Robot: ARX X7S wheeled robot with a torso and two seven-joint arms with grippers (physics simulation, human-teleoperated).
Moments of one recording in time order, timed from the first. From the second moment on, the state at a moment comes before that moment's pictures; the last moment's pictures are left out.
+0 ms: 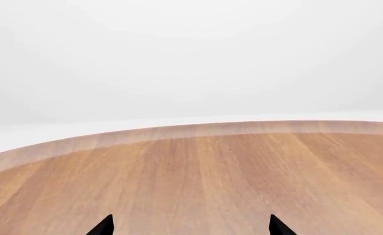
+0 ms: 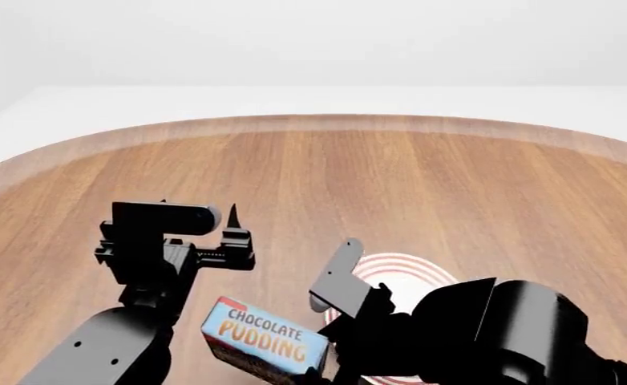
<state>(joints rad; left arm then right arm) -0.38 -0.29 0.15 0.50 -0.46 -0.83 -0.31 0.87 0.48 -0.78 -0.32 0.99 1.32 -0.11</state>
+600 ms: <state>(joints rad) -0.38 -0.29 0.16 0.49 -0.47 -0.82 -0.32 0.96 0.65 -0.48 -0.20 1.09 1.40 0.06</state>
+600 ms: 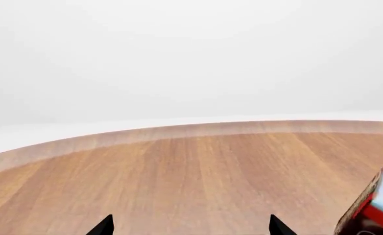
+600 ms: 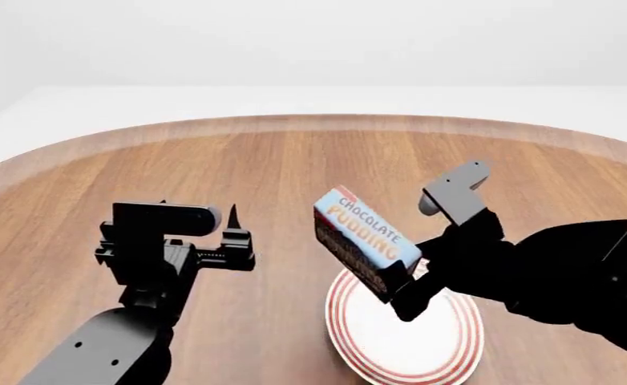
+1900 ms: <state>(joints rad) -0.38 -0.31 0.19 0.47 -0.48 -0.80 -0.33 0.96 0.80 -0.36 0.51 0.87 1.13 0.05</state>
